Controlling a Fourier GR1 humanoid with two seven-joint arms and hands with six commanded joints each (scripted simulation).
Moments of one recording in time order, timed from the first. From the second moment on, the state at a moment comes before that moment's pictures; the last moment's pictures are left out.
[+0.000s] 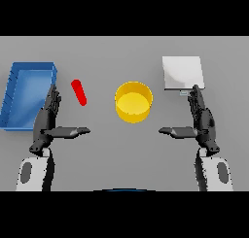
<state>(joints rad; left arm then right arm) 0.00 0.00 0.00 -1.57 0.00 0.00 0.00 0.00 0.00 0.00 -1.57 0.00 0.00 0.00</state>
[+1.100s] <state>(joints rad) -0.04 0.08 -0.08 -1.51 -0.15 -0.02 0.01 0.09 -0.06 0.11 -1.68 0.25 -0.06 -0.10</state>
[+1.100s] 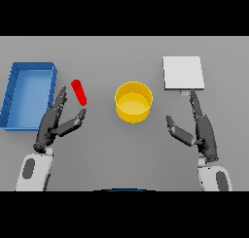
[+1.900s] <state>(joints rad) -0.35 0.07 -0.01 -1.12 -0.18 0.01 -0.08 0.08 -0.06 0.11 -1.68 0.24 -0.06 -0.09</state>
